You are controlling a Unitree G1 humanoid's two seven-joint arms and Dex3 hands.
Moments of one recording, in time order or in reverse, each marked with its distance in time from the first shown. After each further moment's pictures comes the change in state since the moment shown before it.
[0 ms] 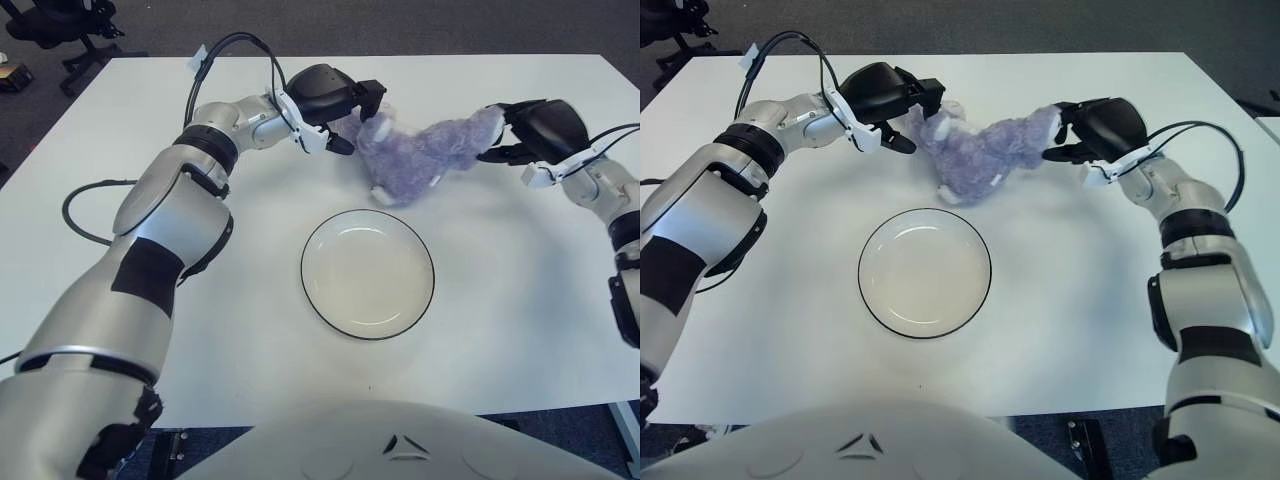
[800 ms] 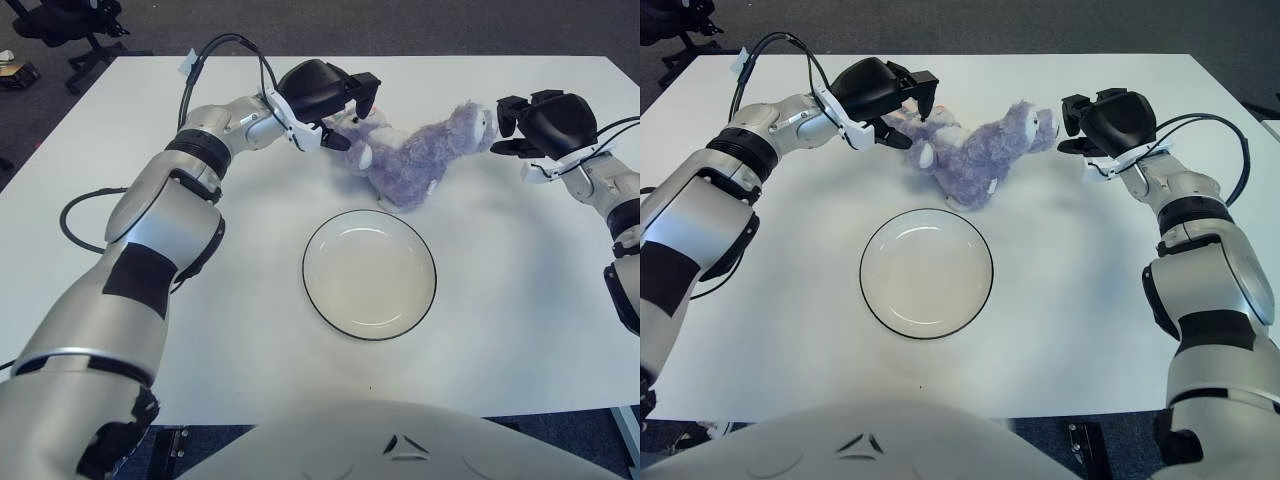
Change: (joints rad) left arm 0.029 0.003 0.047 -0.064 -0.016 -0.073 -0.020; right arm -0.039 0.023 0.105 0.056 0.001 0.101 -0.097
